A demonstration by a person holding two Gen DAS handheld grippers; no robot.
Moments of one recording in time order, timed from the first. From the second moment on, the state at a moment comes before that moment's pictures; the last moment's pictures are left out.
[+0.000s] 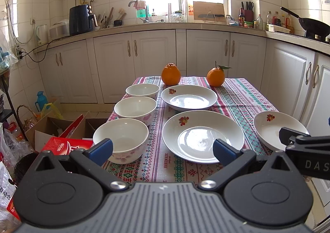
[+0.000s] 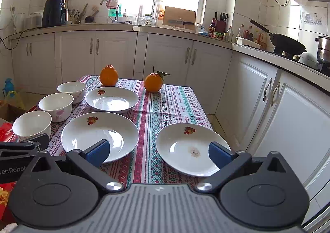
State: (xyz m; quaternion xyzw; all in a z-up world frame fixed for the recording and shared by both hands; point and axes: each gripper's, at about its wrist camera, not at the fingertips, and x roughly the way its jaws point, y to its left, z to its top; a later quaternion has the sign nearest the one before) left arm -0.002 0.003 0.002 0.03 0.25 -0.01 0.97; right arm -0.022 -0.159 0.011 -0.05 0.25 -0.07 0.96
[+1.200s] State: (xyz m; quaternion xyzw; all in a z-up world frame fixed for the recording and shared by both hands) left arm 0.000 0.002 0.001 0.02 0.25 0.00 0.97; right arm -0.020 -0.159 0.013 -0.06 0.25 -0.07 0.96
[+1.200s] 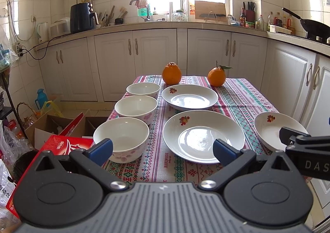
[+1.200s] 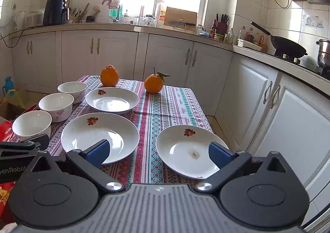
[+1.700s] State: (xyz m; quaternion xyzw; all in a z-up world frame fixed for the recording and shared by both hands) left arm 0.001 0.003 0.001 0.02 0.25 0.00 0.97; right arm -0.019 -0.159 0.014 -0.06 0.25 -0.07 0.96
